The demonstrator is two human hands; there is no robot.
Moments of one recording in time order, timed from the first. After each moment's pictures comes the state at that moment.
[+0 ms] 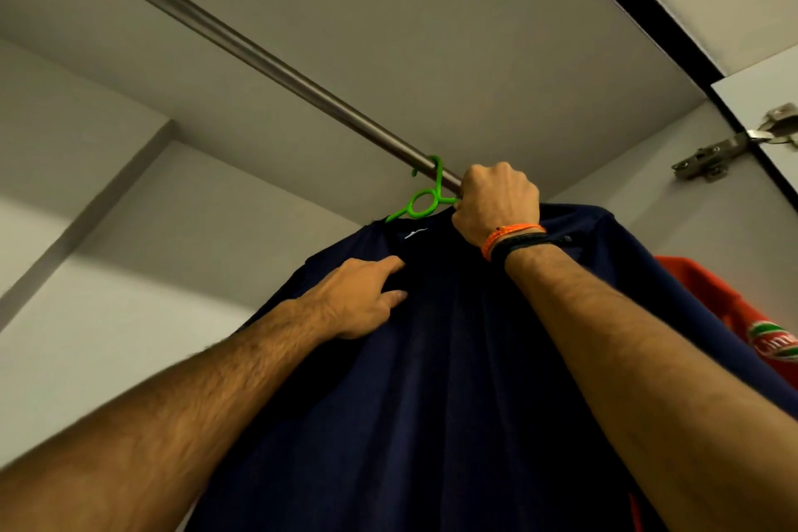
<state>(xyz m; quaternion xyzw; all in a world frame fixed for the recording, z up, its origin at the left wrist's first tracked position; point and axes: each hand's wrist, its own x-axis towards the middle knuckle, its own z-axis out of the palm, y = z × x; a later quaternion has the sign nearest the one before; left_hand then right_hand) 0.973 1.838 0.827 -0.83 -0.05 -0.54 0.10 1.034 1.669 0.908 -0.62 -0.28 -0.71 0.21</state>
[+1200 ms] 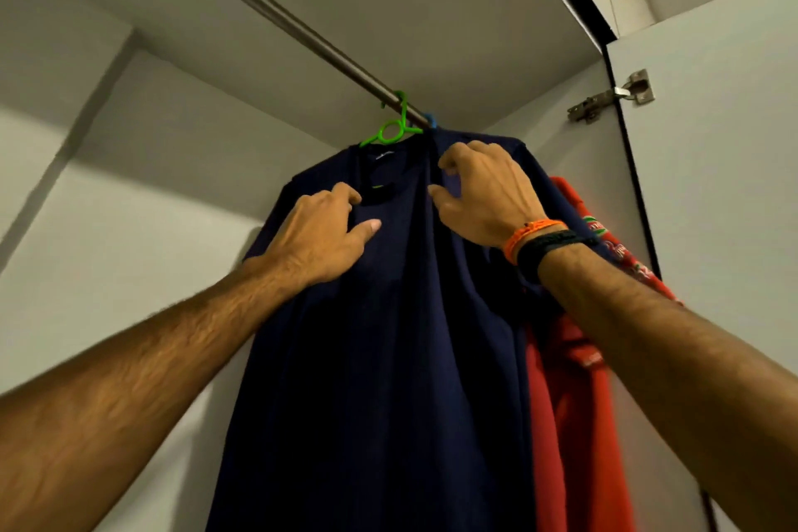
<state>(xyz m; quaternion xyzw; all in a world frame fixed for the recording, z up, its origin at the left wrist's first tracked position) 0.896 1.759 0.719 -0.77 -0.06 -0.64 -0.01 0.974 1.572 0.766 -0.63 -0.40 -0.64 0.19</state>
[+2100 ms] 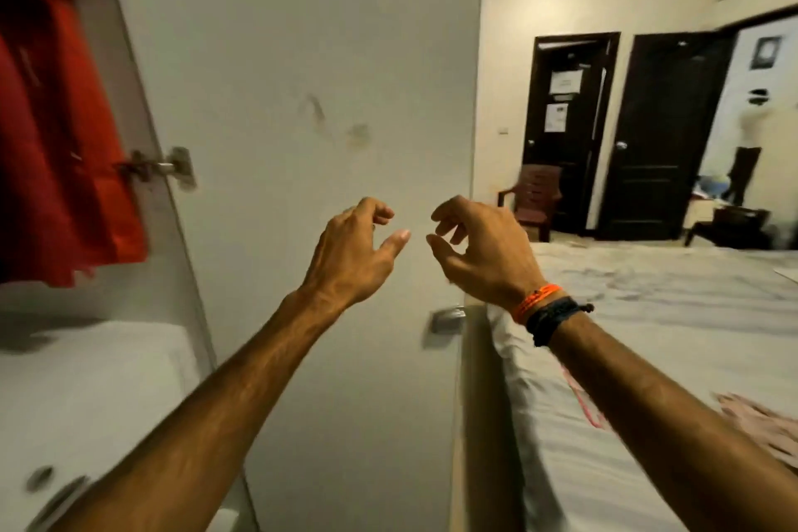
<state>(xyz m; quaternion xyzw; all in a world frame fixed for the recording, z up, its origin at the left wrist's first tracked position) 0.874 1.231 0.358 -0.86 0.26 -0.26 -0.35 0.829 1.054 0.356 -0.89 -0.11 -0.41 0.17</state>
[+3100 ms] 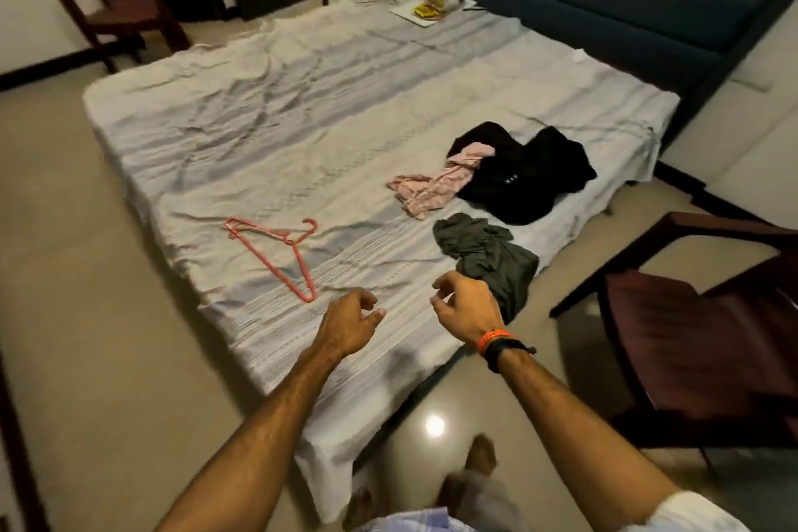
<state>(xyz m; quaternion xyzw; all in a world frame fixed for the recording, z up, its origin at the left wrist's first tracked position) 0.928 0.636 -0.031 -0.79 0.45 0.34 -0.24 0.741 0.545 -0.008 -0.79 0.52 -0.10 0.30</state>
